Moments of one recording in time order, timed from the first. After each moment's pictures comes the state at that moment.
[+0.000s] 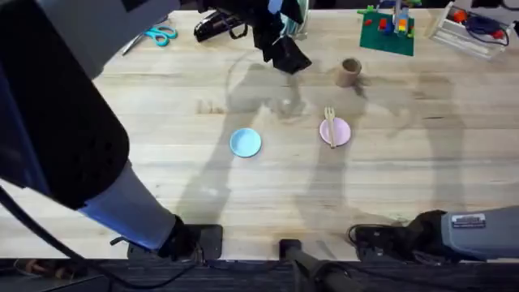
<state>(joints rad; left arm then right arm) -0.33 1.83 1.58 -0.71 0.75 0.92 -0.28 1.61 1.59 -0.95 -1.23 -0.99</state>
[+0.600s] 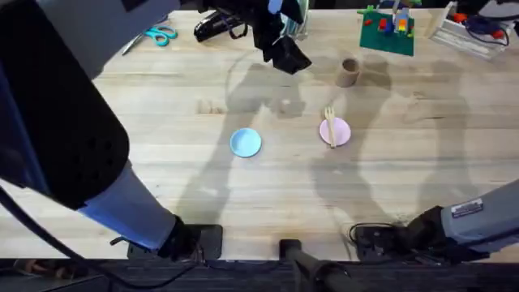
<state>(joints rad) -0.33 1.83 1.58 -0.71 0.75 0.92 -0.36 1.85 1.59 -0.67 -1.50 -1.05</state>
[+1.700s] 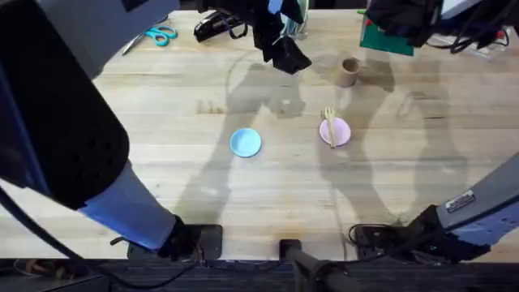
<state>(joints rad) -0.33 1.83 1.58 -0.71 0.75 0.92 -0.29 2.02 1.48 -0.49 -1.48 -1.24</state>
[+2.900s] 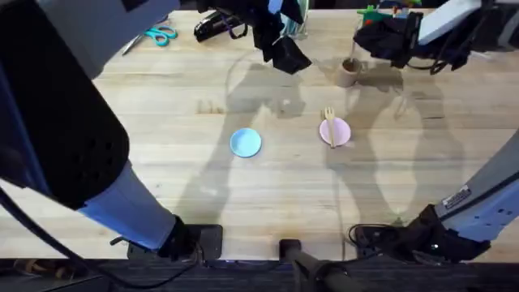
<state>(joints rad) -0.33 1.83 1.58 -0.71 0.75 0.92 -0.29 2.14 1.41 -0.38 -1.48 -1.24</state>
